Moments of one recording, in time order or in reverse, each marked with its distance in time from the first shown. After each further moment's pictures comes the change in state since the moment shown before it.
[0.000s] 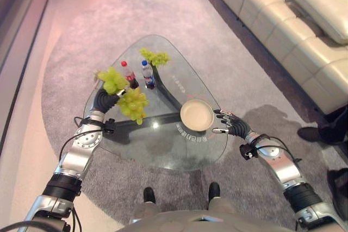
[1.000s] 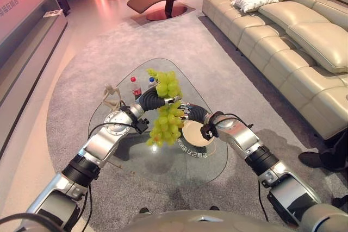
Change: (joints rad) left arm -0.177 -0.041 -0.269 -0.126 -0.100 0.163 -0.248; right arm -0.362 0.223 0.295 0.063 0.149 0.348 -0.126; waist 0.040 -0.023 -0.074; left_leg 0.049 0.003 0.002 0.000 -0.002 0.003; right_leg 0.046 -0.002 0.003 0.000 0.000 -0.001
